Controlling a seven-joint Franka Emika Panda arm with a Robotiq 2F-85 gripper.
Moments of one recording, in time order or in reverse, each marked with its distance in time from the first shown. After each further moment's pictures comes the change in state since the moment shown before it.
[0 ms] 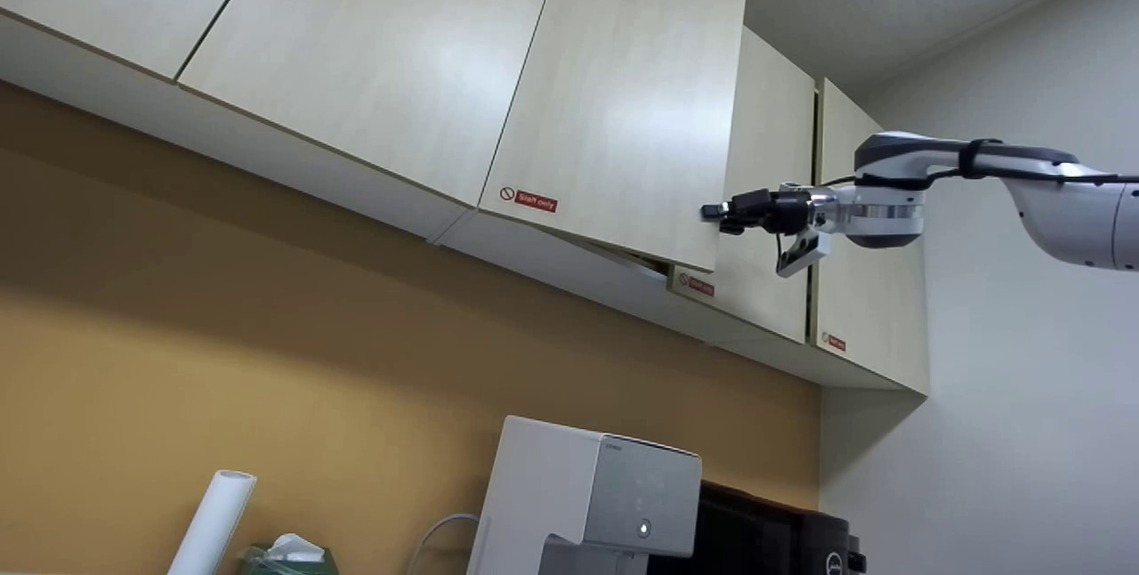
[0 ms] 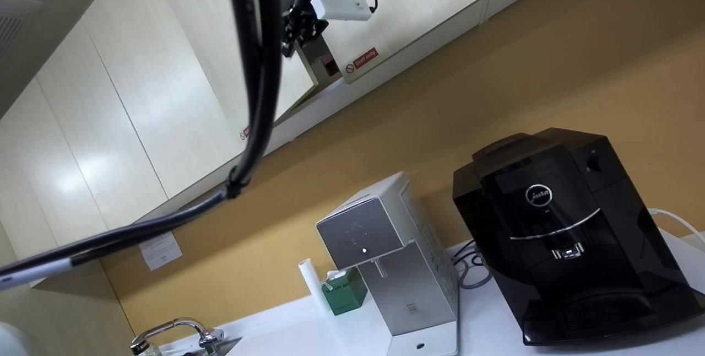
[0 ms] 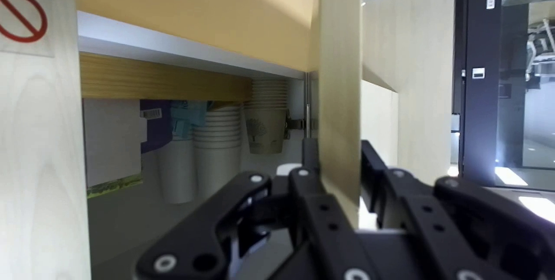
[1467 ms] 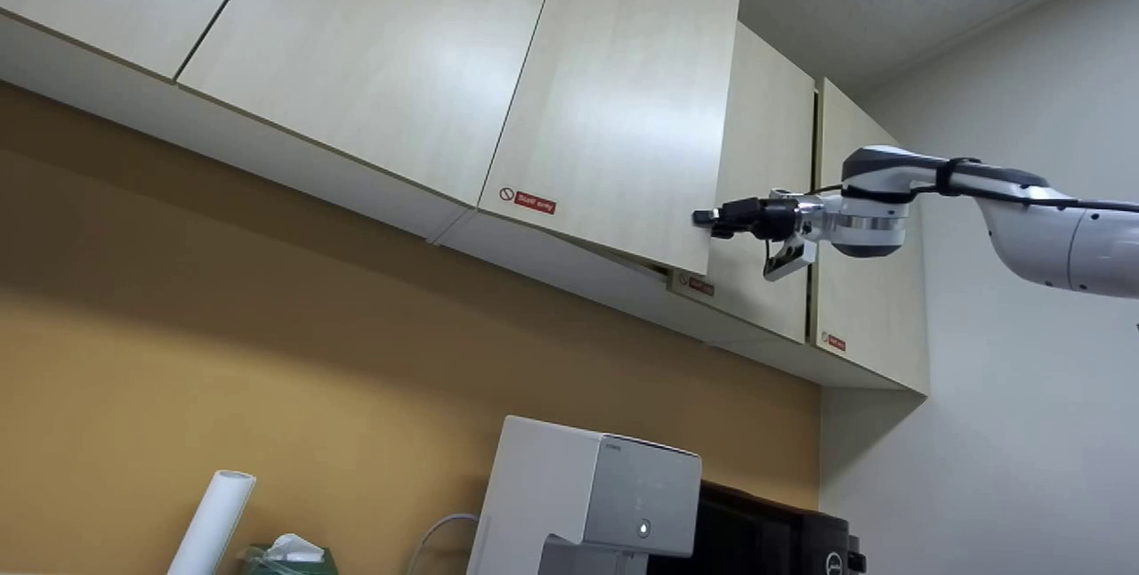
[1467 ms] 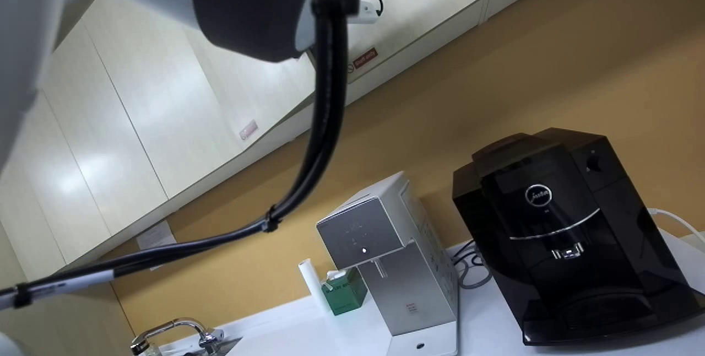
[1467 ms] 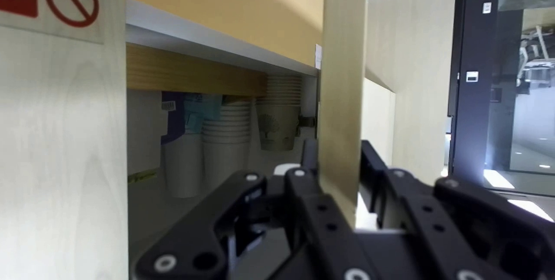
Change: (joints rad) arm 0.158 -0.069 -0.028 0.159 -0.105 -0.055 -0.006
